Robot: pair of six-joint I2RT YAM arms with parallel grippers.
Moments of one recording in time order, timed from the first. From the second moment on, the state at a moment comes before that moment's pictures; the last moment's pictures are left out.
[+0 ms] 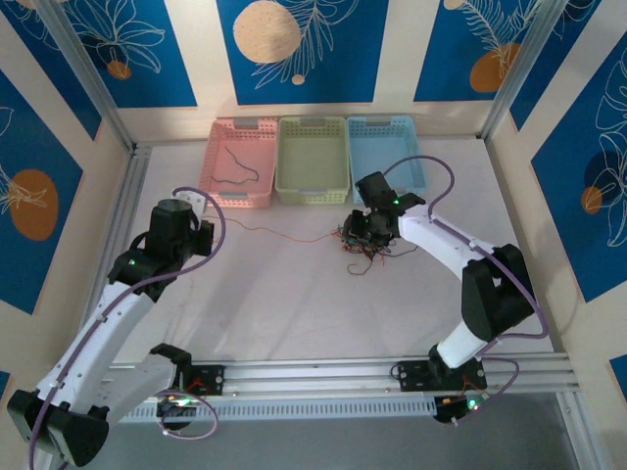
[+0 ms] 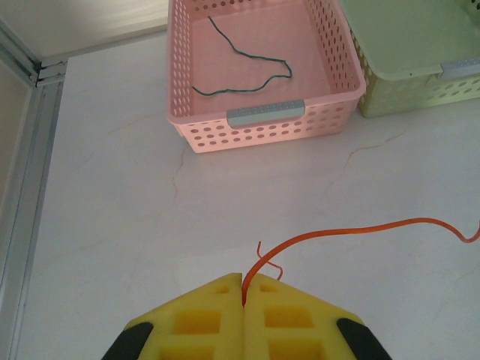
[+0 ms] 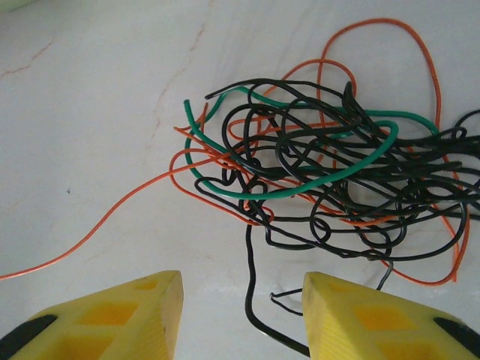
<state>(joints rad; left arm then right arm) -0.36 0.92 0.93 -0.67 -0.26 -0.04 0.47 1.59 1.17 -0.71 -0.08 0.68</state>
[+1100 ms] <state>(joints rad) -0.36 0.94 0.93 -0.67 -0.23 -0.04 0.59 1.77 1.32 -0.93 0.13 -0.27</state>
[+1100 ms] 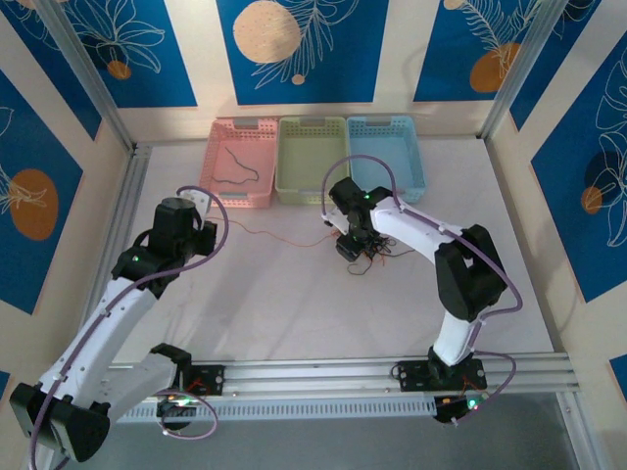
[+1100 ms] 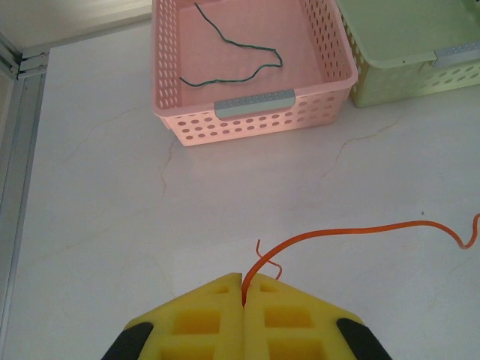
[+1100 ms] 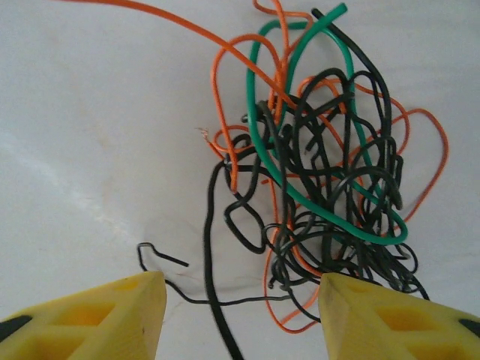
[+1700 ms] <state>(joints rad) -0.36 0.93 0.93 -0.67 -0.26 -0.03 0.63 1.60 1.26 -0.86 0.06 -0.25</state>
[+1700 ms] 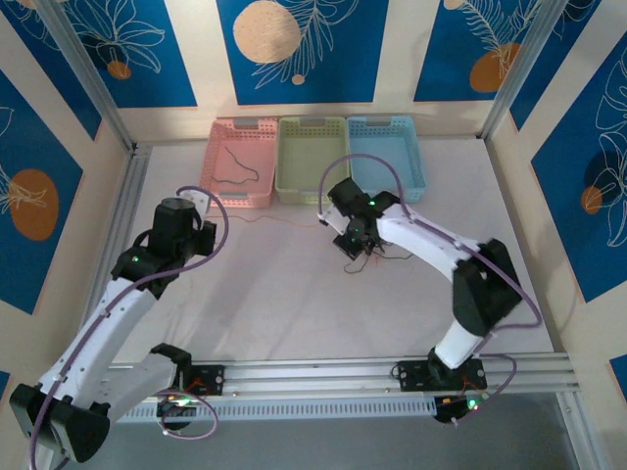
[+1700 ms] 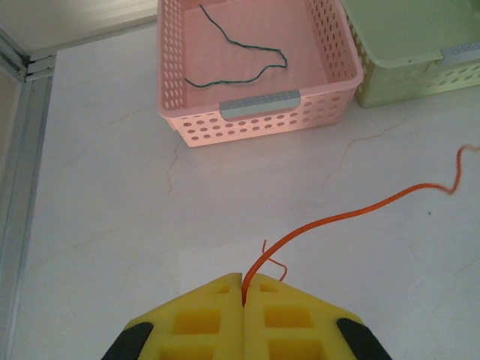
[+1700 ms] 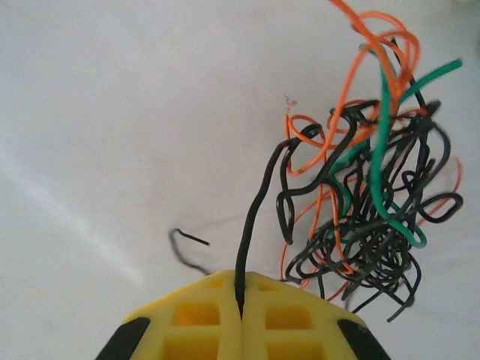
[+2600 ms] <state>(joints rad) -0.12 0.94 1.34 -1.00 -0.48 0.03 -0.08 0.91 0.72 -0.62 -0.30 0.39</state>
